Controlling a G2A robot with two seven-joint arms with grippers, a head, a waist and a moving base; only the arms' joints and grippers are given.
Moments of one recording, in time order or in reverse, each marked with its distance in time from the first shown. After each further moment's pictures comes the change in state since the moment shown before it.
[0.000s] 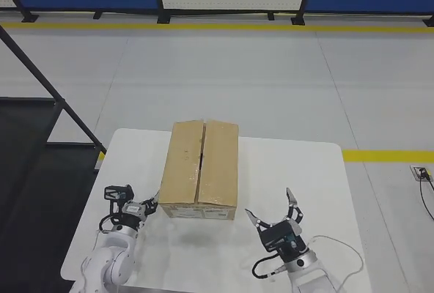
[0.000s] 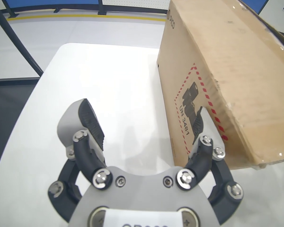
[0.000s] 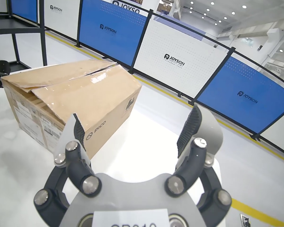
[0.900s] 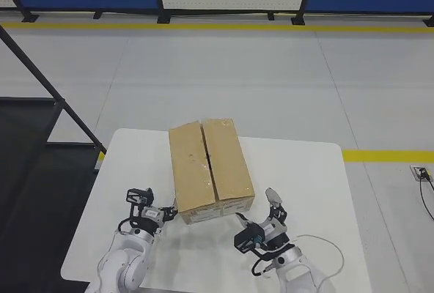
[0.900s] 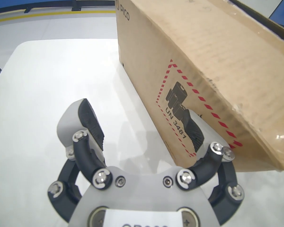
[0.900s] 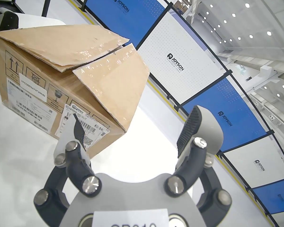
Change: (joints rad) left arm -0.006 -0.023 0.086 -0.001 0.029 -0.043 -0.001; right arm 0.073 -0.025 -0.074 0.063 -0.325 0.001 0.150
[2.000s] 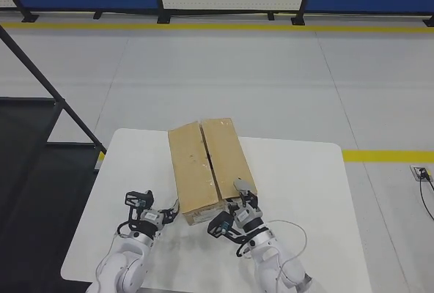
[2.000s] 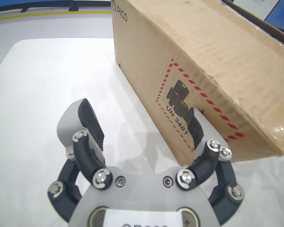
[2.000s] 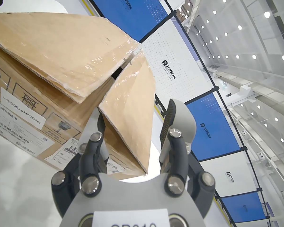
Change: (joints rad) left arm 0.030 -0.007 -0.028 -0.017 -0.004 -0.024 0.014; right arm 0.237 -0.096 -0.172 0.266 -0.142 0.093 0.082
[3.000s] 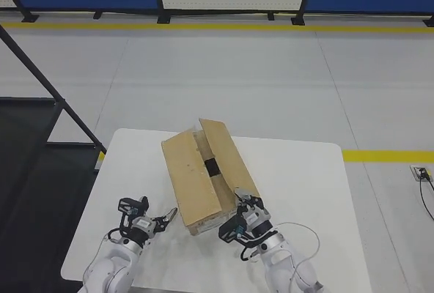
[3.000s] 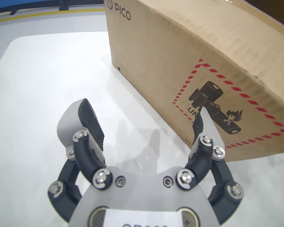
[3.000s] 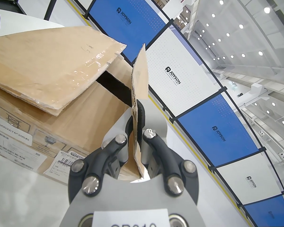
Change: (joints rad) left arm 0.061 0.023 -0.086 0.007 0.061 -0.189 0.021; right arm -0.101 0.004 0.126 -0.066 0.073 -0.081 -0.175
